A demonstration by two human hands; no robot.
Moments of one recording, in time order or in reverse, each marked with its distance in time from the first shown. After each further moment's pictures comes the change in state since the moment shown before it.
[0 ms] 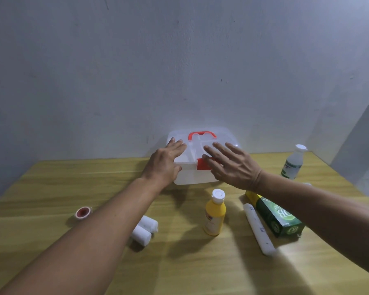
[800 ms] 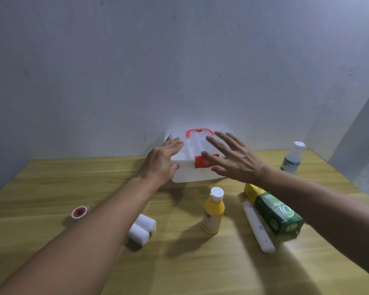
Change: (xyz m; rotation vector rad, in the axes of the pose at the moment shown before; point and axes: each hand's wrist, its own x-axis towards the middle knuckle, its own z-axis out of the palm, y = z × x) left_hand 0.001 -0.006 0.002 -0.041 0.010 0.012; right_hand -0.007 0.014 0.004 0.091 -0.076 0.056
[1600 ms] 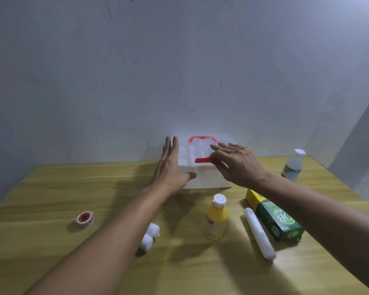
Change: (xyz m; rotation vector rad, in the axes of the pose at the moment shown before) left_hand -0.004 0.025 0.005 -0.138 -0.041 -0.275; right_hand 0.033 -0.015 -0.050 0.337 -0.101 0.350
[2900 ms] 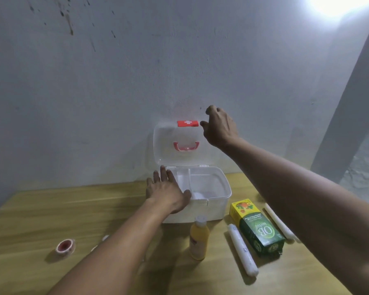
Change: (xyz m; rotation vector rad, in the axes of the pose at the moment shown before) left_hand 0.011 0.034 0.013 0.680 -0.342 -0.116; right_hand 0.104 0.045 -0.049 0.113 0.085 0.695
